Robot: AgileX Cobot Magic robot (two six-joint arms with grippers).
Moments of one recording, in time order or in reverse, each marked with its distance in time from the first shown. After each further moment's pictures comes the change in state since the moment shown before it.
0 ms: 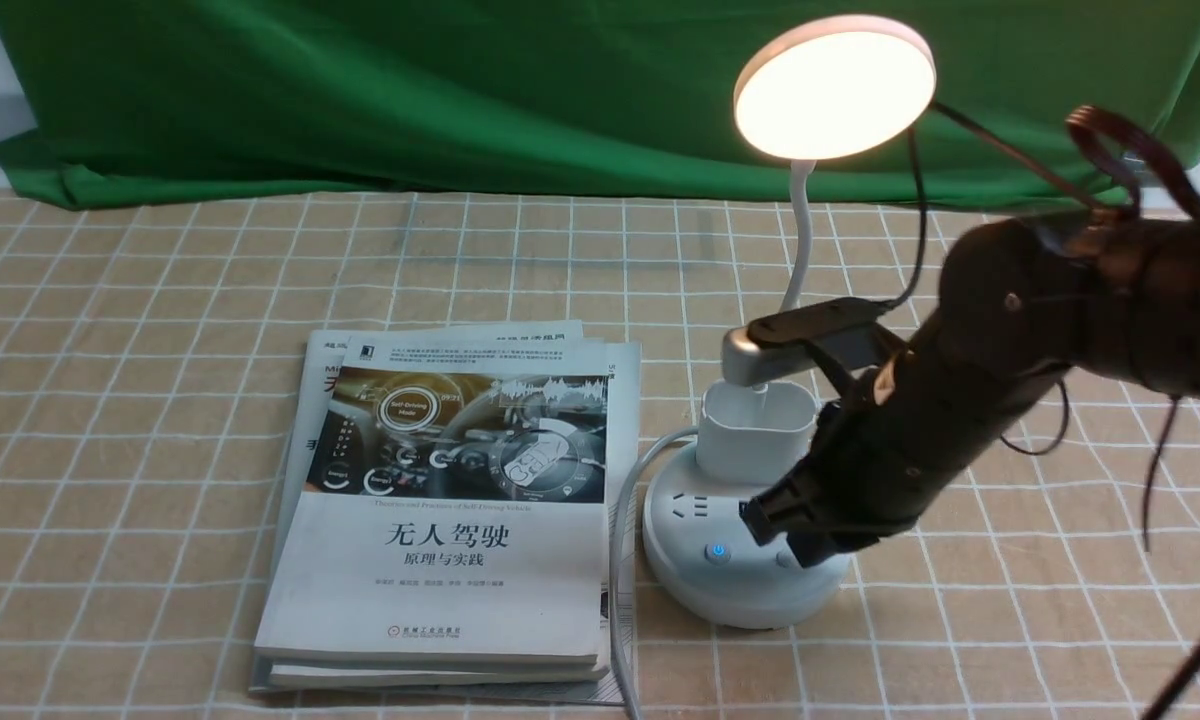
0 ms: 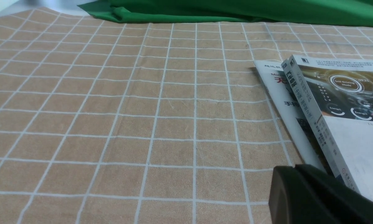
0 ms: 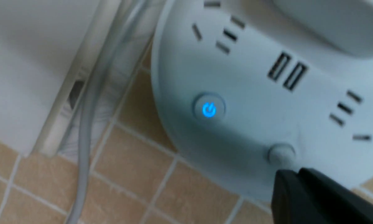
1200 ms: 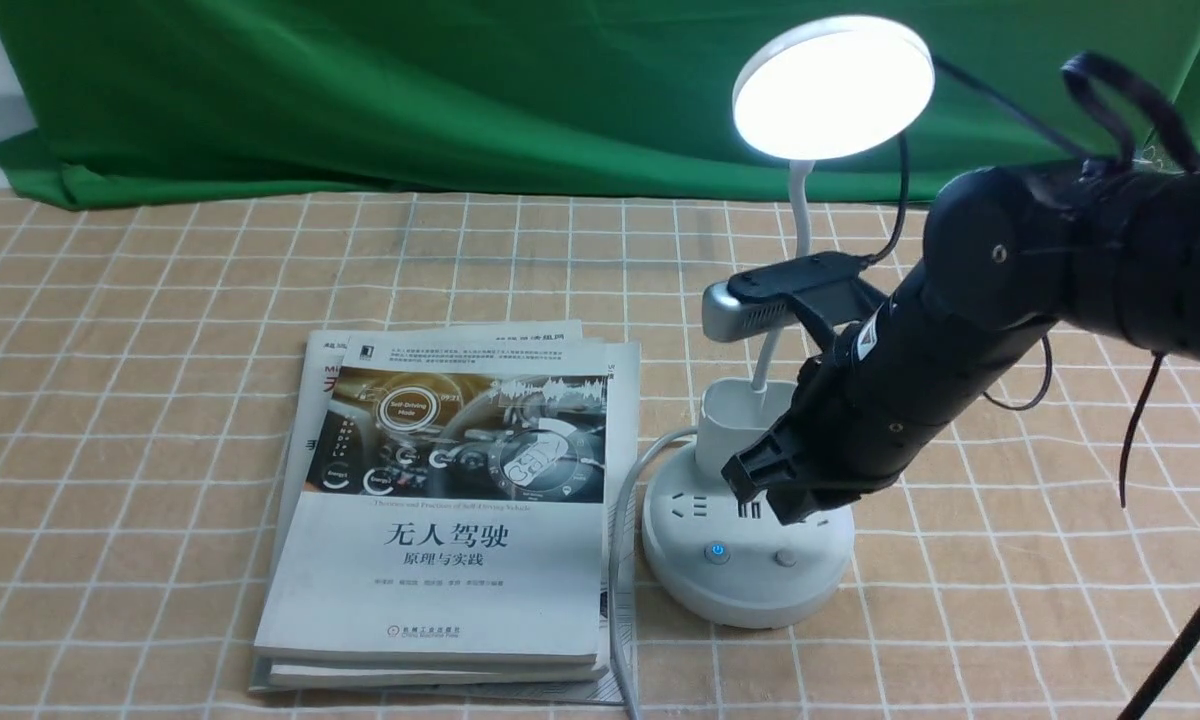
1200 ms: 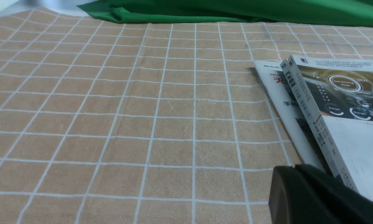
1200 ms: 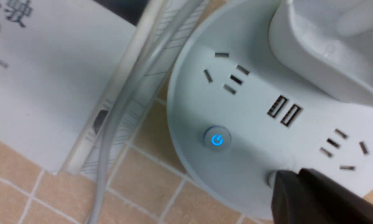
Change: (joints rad) right arm 0.010 -0.001 -0.074 -0.008 0.031 -0.004; left arm 0.000 0.000 0.000 0.000 0.000 0.000
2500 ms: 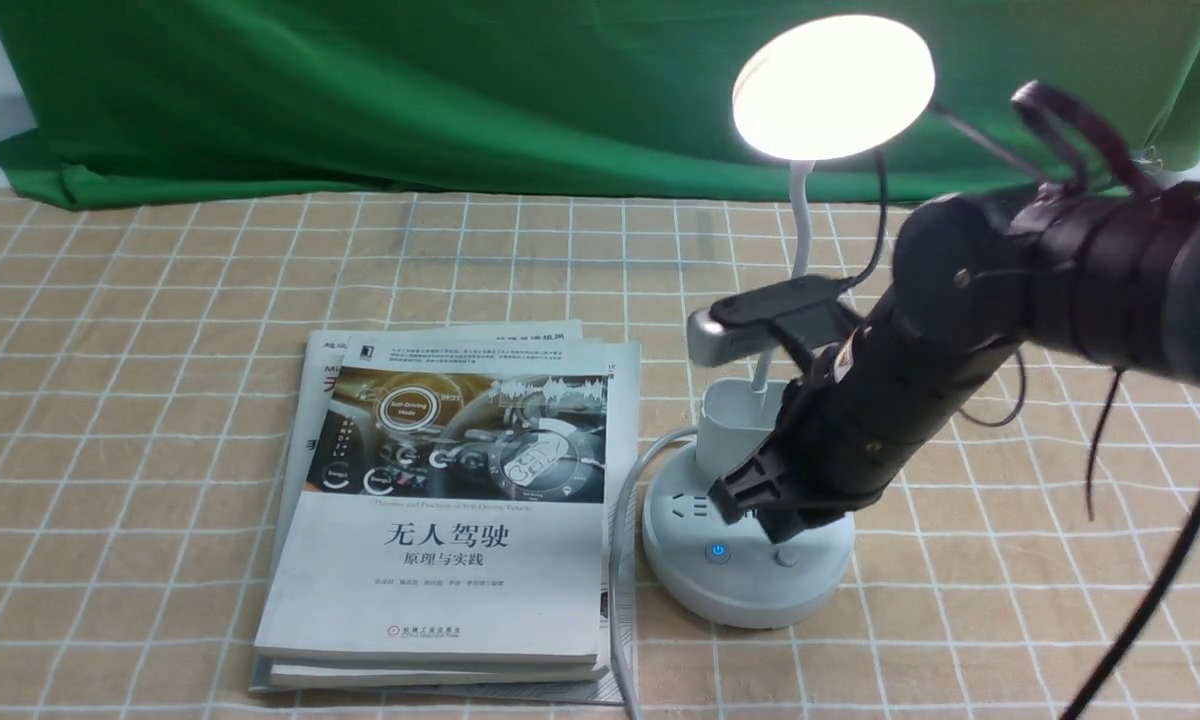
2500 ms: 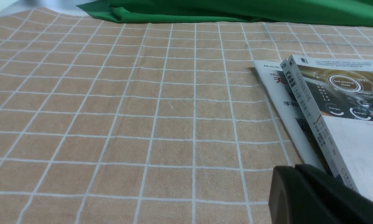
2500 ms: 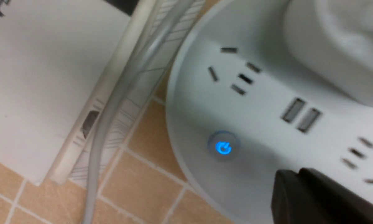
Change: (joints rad) right arm 0.023 0.061 0.000 -0.015 -0.023 0.007; left arm 0.000 0.000 0.000 0.000 0.000 -0.001
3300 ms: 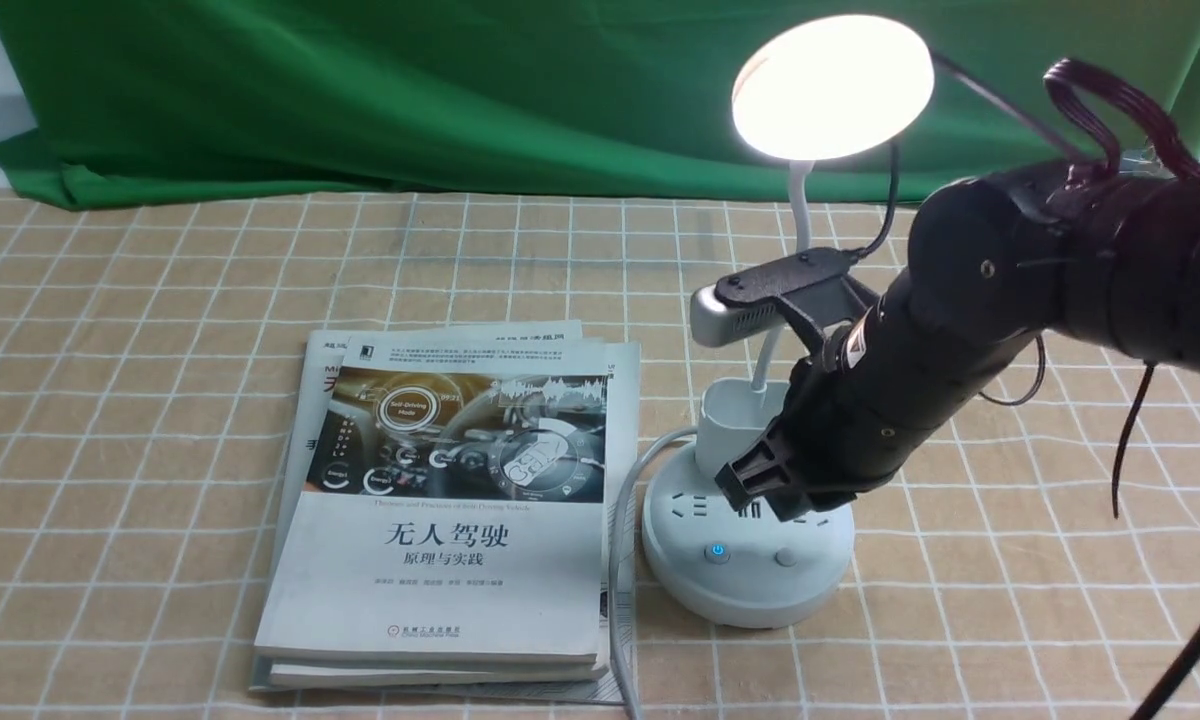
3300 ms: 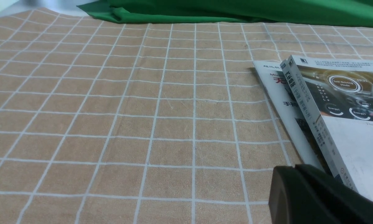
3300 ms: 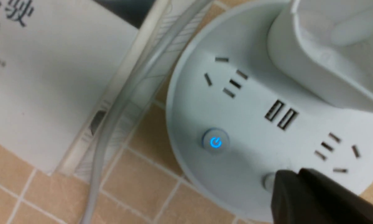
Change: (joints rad) right arm 0.011 -0.065 0.003 -0.057 0.010 0.037; left arm 0.000 0.000 0.000 0.000 0.000 0.000
